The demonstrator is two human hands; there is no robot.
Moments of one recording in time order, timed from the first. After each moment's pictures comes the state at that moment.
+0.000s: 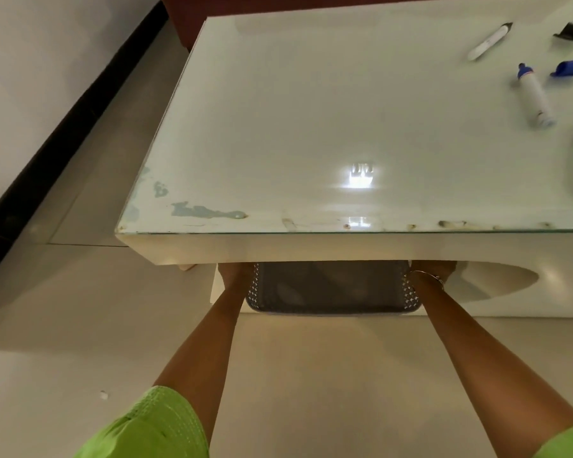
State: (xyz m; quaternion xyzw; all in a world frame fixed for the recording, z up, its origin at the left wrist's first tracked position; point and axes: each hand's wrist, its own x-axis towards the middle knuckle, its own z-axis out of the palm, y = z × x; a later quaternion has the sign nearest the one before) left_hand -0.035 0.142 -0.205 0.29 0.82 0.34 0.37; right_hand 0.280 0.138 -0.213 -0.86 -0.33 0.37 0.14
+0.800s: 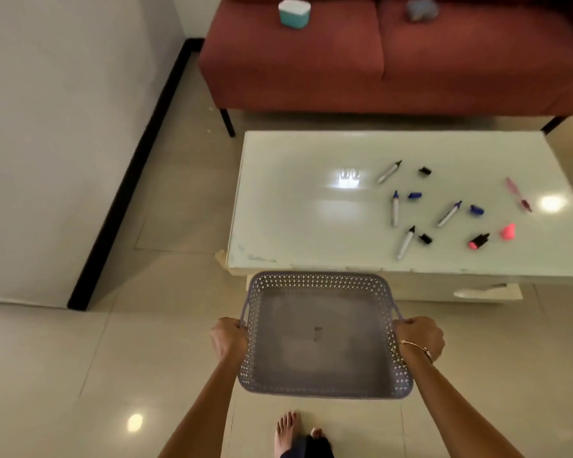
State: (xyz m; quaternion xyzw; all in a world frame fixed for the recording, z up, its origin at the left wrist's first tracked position) left_hand -0.033 -0.083 0.207 0.29 0.87 0.16 0.37; right_hand 0.271 -0.070 0.216 -0.92 -0.24 0.29 0.13
